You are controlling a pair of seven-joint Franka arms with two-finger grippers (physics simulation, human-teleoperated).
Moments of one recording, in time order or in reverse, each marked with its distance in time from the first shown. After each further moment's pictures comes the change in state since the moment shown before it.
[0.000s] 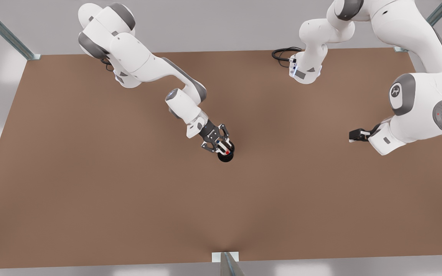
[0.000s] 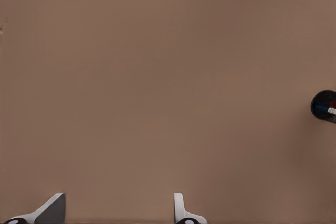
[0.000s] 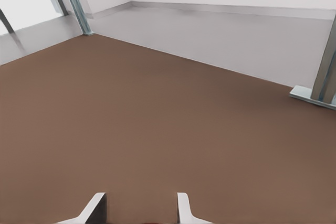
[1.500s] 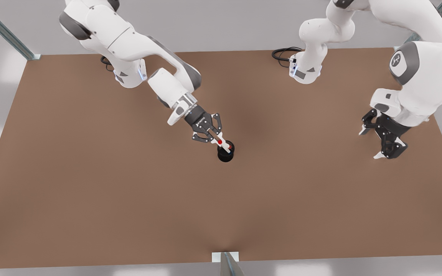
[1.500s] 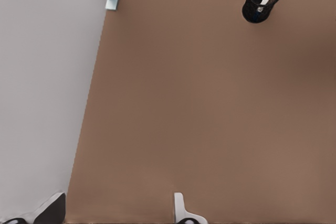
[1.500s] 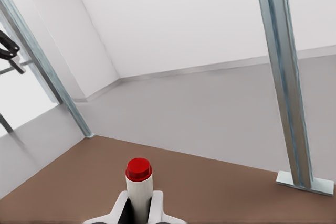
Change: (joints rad) left arm -0.033 -0.123 -0.020 0.006 -0.014 0.225 1.107; right arm -0.209 -0.217 0.186 0.038 0.043 -0.004 0.206
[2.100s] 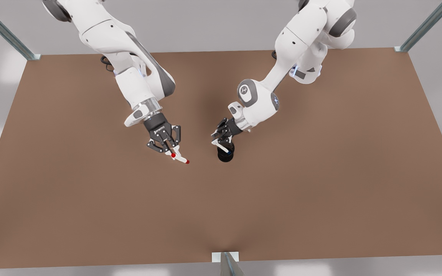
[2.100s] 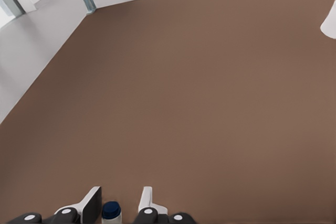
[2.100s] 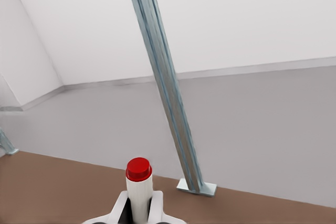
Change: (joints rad) left arm -0.566 0.277 -0.242 -0.543 -1.306 1.172 0.805; right arm -0.240 -0.189 0.013 -0.174 0.015 -0.014 0.001
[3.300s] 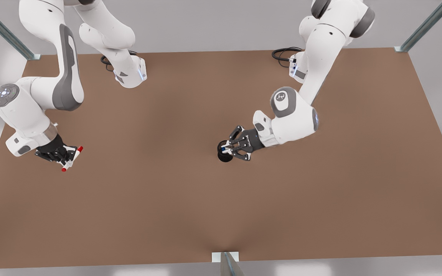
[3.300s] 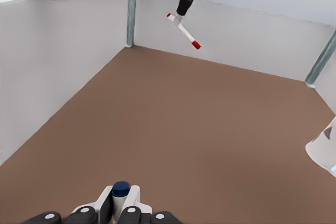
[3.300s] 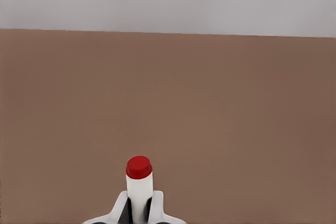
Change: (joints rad) left arm 0.236 -0.022 0.000 0.307 0.316 -0.449 -0.652; right arm -0.128 -0.133 -0.486 0.305 -0.088 -1.295 -0.171
